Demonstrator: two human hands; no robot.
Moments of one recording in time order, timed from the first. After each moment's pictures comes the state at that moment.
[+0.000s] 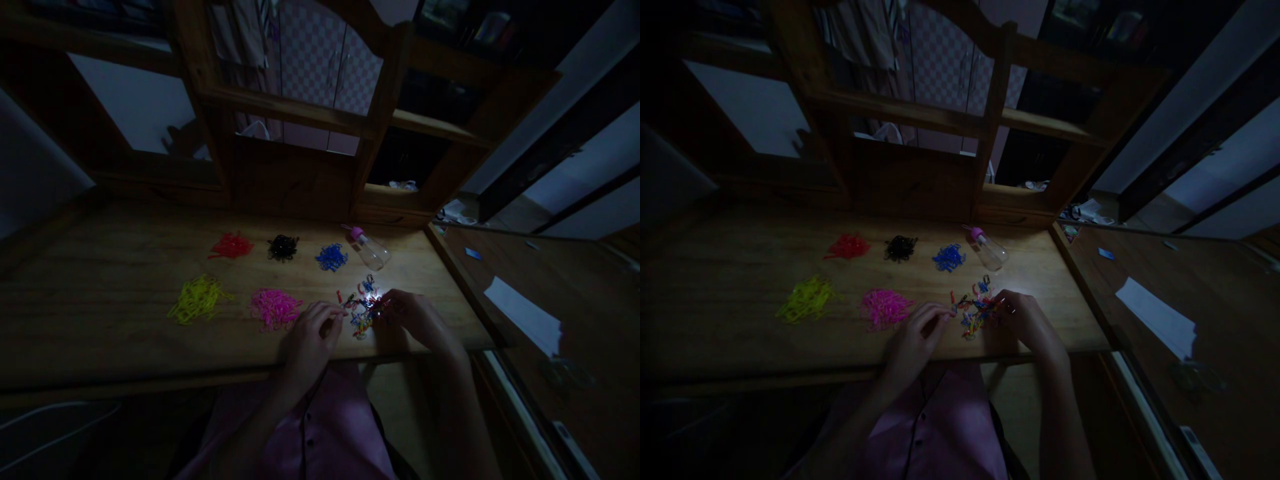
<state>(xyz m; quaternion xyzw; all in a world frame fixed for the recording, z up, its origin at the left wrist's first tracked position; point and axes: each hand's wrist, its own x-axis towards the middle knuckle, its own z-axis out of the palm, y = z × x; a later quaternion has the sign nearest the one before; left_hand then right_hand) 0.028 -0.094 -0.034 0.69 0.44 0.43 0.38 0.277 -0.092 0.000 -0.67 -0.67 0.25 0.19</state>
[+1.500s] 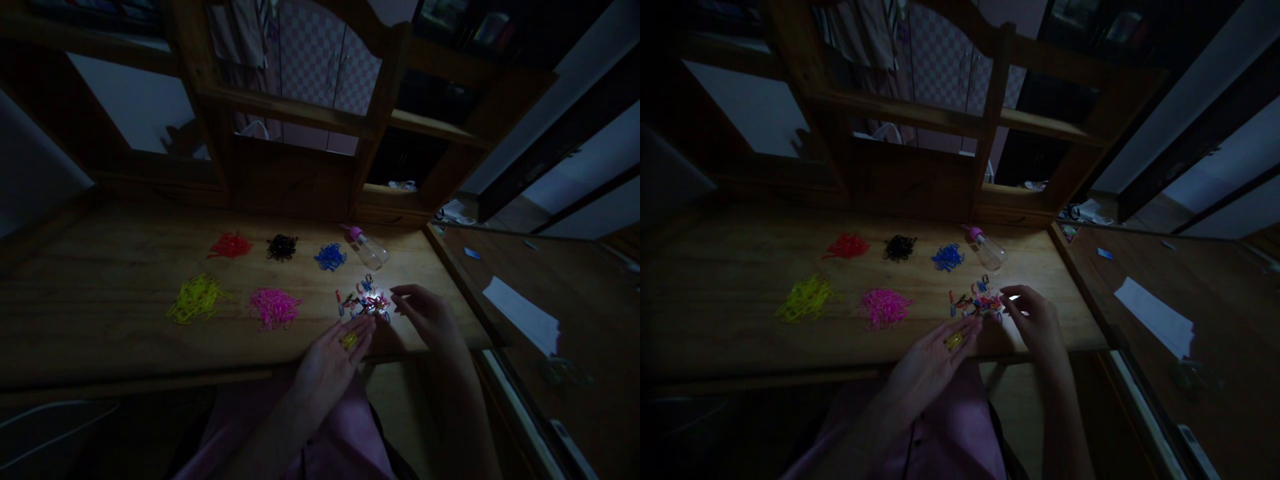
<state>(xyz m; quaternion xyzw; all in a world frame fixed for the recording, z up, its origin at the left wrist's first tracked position) 0.055 -0.122 -0.022 0.01 0.17 0.39 0.91 0.263 -0.114 0.026 -0.66 -0.61 0.25 0.37</state>
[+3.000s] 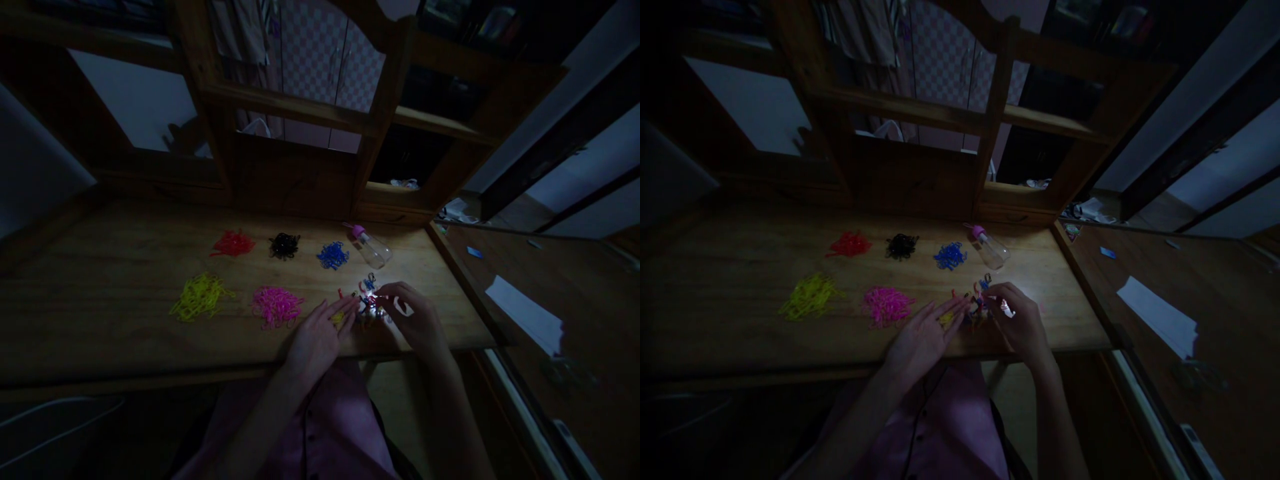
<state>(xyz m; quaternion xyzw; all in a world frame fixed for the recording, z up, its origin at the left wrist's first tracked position) 0.039 -0.091 -0.026 0.02 0.17 0.42 0.89 0.239 -0.103 0.015 -0.58 -0.71 0.18 0.36</state>
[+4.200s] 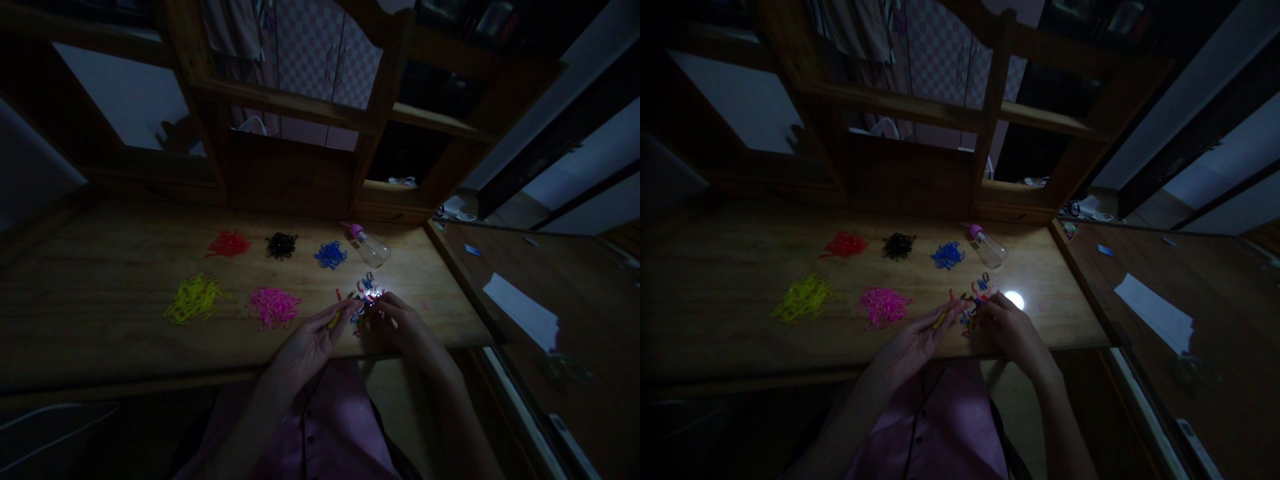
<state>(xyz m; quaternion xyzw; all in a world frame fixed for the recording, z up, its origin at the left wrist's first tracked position) 0.026 -0.087 -0.025 -0.08 0.12 0.37 0.92 0.250 -0.112 -0.006 -0.57 -0.78 0.18 0.21</state>
